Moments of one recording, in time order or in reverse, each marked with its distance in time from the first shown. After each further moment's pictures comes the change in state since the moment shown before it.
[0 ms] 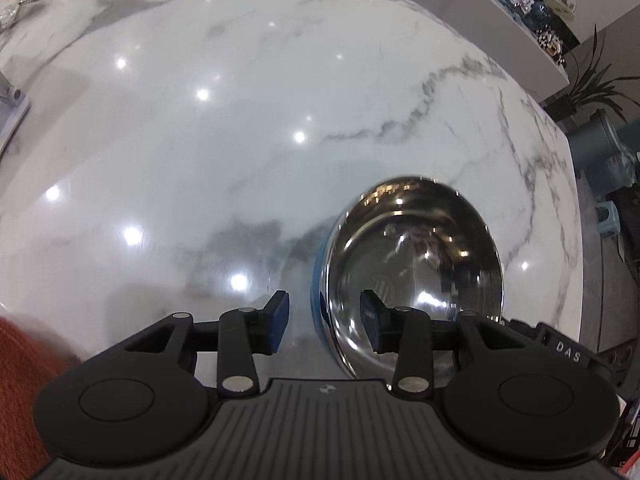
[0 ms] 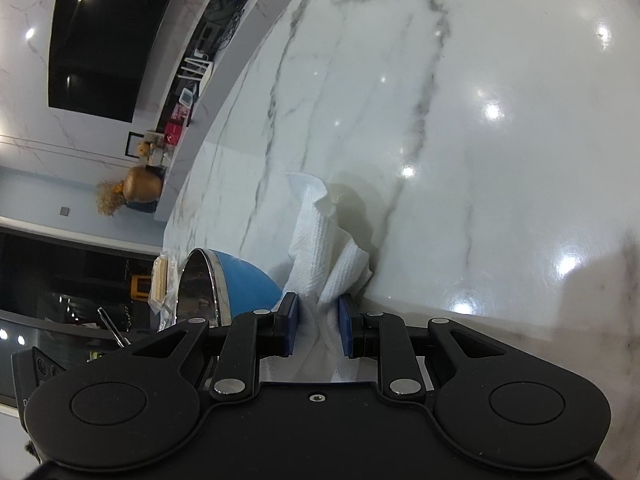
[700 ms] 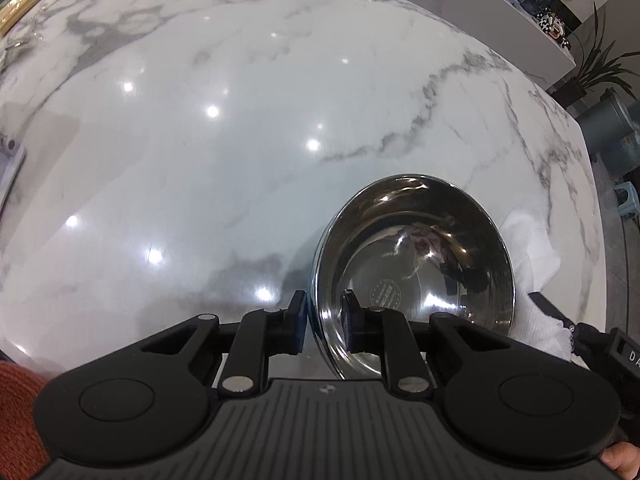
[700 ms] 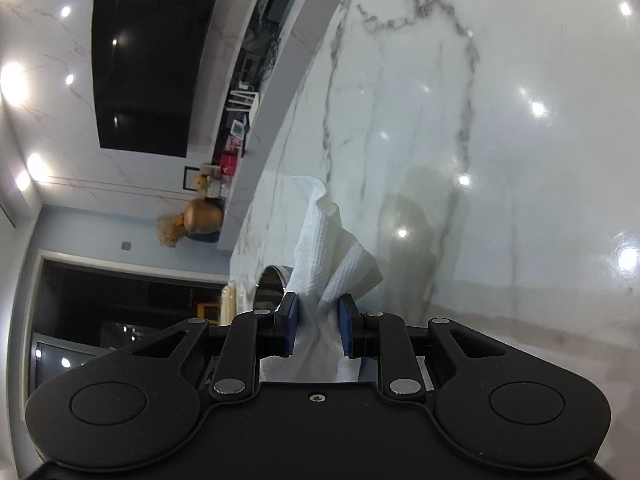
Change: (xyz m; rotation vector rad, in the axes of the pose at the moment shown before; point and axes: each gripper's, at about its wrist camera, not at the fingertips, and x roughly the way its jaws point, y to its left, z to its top) left arm 0.006 -0.015 0.017 0.078 -0.041 0.080; right arm -0.009 0.004 0.010 0.073 -0.059 0.193
